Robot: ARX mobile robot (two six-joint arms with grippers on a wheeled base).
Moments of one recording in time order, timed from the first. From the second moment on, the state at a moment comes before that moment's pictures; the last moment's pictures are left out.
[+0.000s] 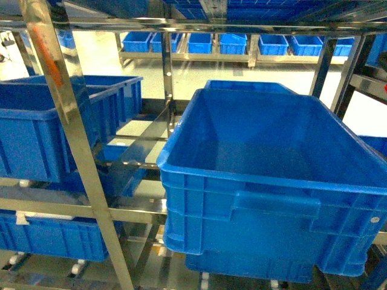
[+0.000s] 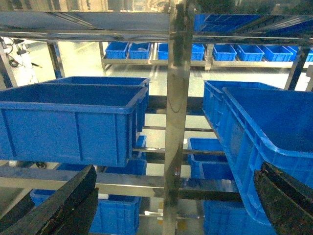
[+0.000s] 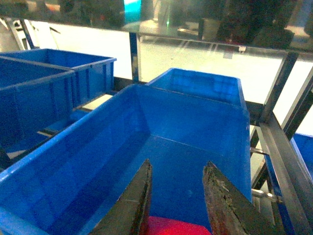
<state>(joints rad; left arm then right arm) 0.00 0.01 0.01 0.00 0.00 0.00 0.16 1.41 0.54 0.75 -0.09 0.01</state>
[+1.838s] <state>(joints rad) 0.00 0.01 0.01 0.00 0.00 0.00 0.07 1.80 0.72 0.86 -0.17 0.03</state>
